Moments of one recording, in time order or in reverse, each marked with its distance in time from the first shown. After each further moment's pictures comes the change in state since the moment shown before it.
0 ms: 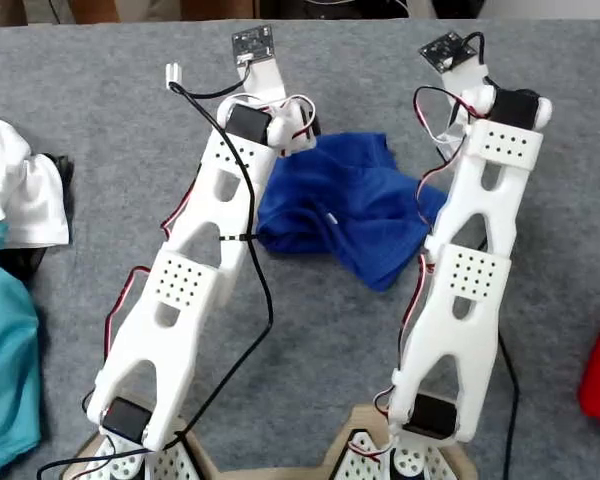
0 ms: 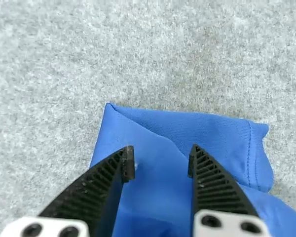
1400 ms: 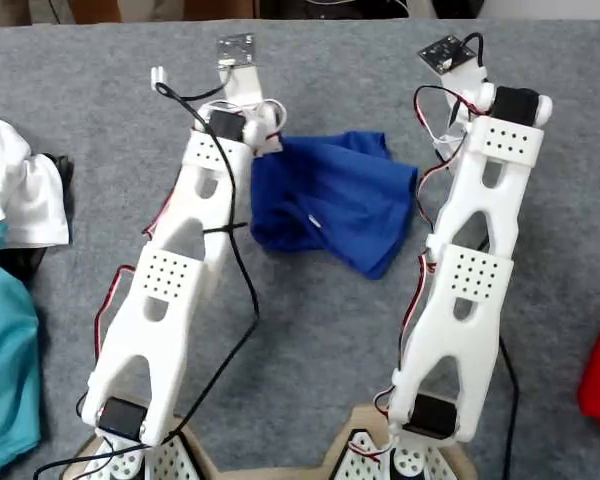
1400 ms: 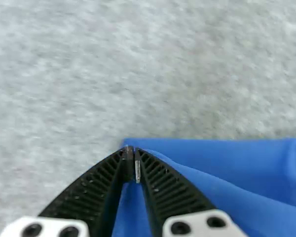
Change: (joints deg) left arm -6.6 3.9 6.6 -11.3 -9.8; right arm 0.0 -2.5 4.4 0.0 0.0
